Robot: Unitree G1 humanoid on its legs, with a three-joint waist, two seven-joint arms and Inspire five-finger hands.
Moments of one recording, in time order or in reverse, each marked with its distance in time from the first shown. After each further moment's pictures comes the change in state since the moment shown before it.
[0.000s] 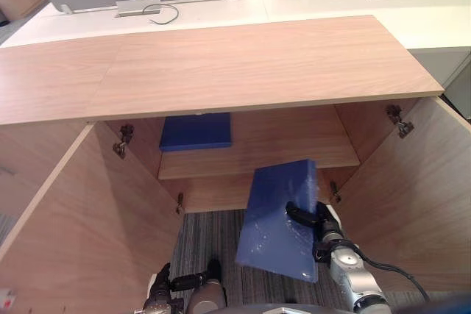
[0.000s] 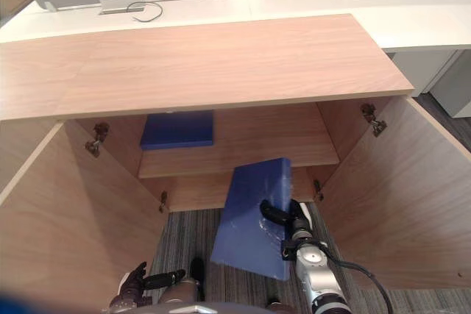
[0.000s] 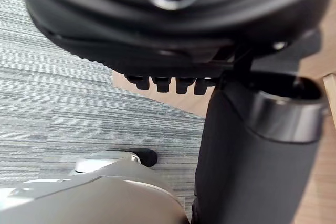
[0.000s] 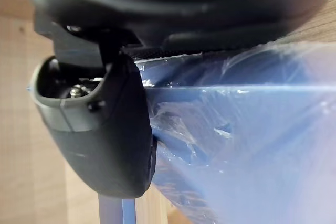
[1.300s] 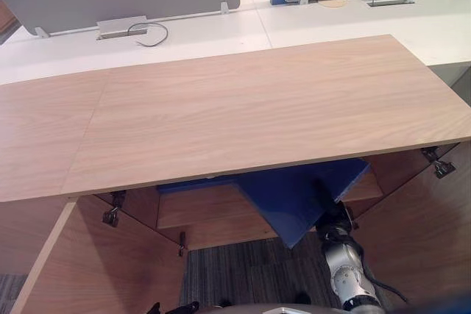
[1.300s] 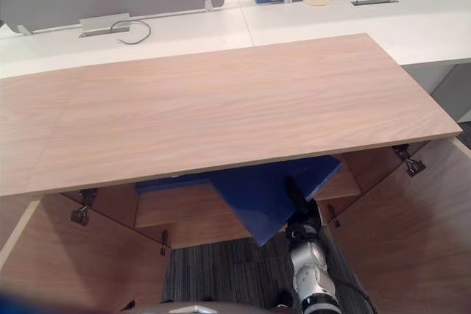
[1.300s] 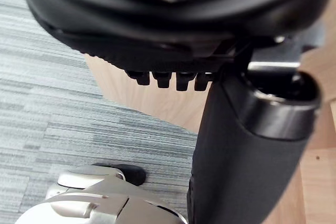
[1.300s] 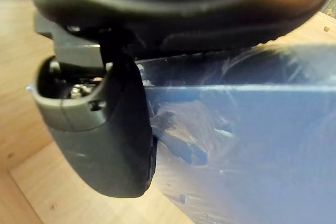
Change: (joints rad) left arm 0.084 -0.023 0.127 0.079 -0.060 0.020 0.027; right arm -0.043 0.125 -0.177 -0.015 0.632 -0.127 -0.046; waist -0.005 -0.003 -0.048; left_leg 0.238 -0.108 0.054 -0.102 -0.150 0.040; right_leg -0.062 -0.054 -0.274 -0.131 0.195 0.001
